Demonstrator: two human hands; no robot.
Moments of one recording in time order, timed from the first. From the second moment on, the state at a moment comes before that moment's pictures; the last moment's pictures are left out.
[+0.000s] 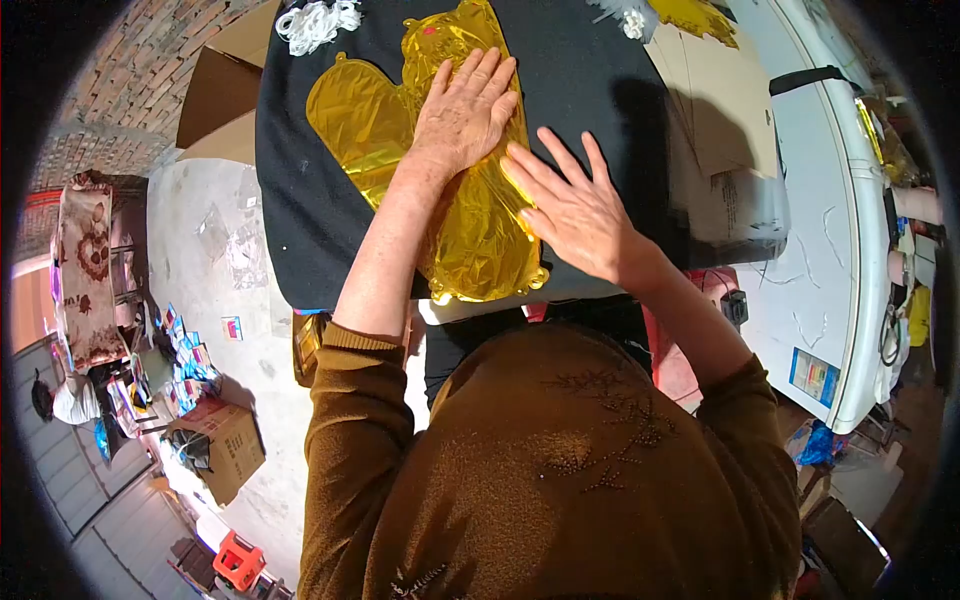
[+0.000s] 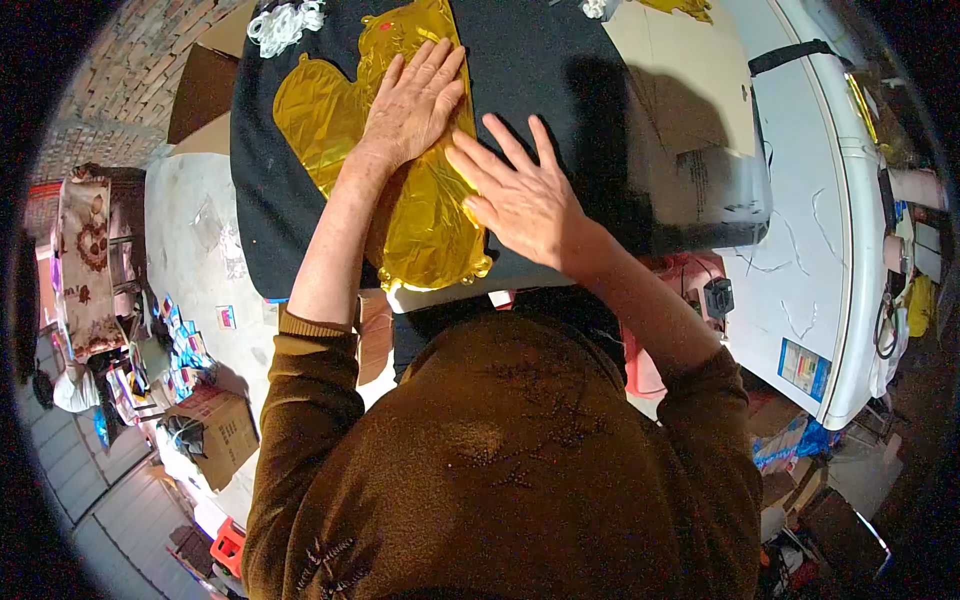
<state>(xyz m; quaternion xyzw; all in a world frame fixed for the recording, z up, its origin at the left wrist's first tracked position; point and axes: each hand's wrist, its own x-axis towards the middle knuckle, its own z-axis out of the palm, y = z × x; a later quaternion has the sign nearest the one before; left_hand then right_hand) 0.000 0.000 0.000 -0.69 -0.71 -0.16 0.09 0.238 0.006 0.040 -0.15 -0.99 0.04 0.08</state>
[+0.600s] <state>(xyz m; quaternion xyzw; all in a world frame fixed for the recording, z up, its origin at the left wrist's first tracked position) 0.008 -0.003 0.008 -0.68 -0.71 -0.14 0.10 0.251 -0.007 0.065 0.01 -0.95 0.20 0.23</state>
